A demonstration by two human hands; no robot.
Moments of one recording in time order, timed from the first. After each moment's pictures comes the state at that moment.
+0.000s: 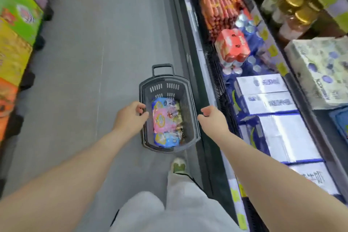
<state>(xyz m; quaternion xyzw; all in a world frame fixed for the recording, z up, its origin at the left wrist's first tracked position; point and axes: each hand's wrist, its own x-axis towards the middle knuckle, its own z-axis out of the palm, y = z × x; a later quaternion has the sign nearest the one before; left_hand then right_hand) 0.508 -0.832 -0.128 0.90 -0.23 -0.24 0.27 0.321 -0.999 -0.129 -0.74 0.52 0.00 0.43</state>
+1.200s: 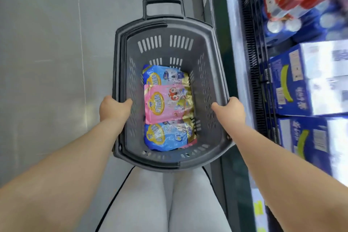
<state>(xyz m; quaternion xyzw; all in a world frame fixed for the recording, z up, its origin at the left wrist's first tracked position) 0.596 -0.875 -0.336 0.94 0.08 -0.25 0.21 0.377 -1.078 -0.337 -0.65 0.65 0.09 0.37</state>
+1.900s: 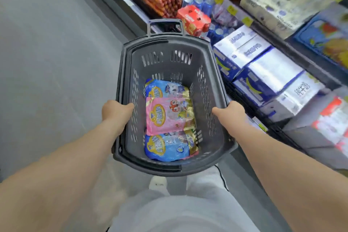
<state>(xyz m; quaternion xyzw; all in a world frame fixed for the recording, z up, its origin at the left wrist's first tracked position) 0.670 -0.816 -0.116 0.89 -0.25 -0.27 0.25 0.367 -0.867 -0.110 -0.49 0.80 -0.13 0.32</state>
